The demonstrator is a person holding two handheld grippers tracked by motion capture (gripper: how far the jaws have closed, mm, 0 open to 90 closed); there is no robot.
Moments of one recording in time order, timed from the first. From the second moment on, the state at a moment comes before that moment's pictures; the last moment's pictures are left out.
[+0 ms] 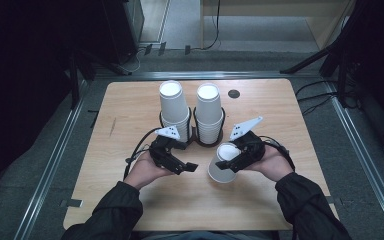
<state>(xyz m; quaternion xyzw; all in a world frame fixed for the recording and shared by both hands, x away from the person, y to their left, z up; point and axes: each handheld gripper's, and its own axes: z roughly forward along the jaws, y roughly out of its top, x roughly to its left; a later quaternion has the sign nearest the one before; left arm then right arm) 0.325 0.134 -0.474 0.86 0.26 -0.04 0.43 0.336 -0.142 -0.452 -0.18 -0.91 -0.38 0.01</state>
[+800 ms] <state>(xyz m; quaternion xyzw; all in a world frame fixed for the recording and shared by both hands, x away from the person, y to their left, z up) 0.330 0.093 -0.489 0.90 0.18 -0.06 0.40 0.336 -0.147 -0.448 -0.18 -0.88 -0.44 0.03</state>
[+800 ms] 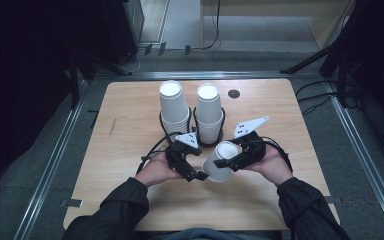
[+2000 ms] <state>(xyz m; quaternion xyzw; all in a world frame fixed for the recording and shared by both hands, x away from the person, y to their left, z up) 0.319 0.084 -0.477 0.89 0.12 -0.07 0.43 0.330 -0.137 -0.423 -0.16 -0.85 -0.49 0.08</state>
